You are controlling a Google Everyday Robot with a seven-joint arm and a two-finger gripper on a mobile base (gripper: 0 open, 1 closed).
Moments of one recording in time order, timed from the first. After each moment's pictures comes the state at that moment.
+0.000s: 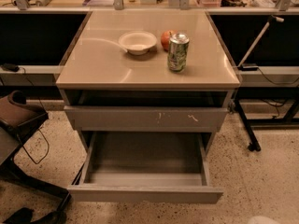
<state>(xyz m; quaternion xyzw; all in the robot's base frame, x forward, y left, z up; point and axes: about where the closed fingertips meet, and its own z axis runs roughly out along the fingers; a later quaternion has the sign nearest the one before) 0.234 -0.121 0.449 -0.40 0.83 0.34 0.17</state>
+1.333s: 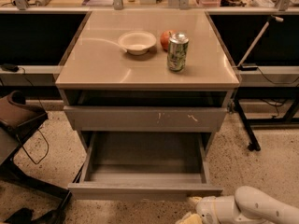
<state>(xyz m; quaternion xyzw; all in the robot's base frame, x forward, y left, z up) 0.367 -0.115 0.404 -0.31 0.82 0.42 0.23</state>
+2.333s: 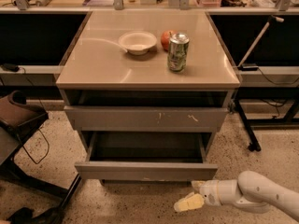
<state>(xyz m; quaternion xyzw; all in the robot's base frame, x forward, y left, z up) 0.429 -0.137 0.420 -0.27 0.84 0.41 0.25</state>
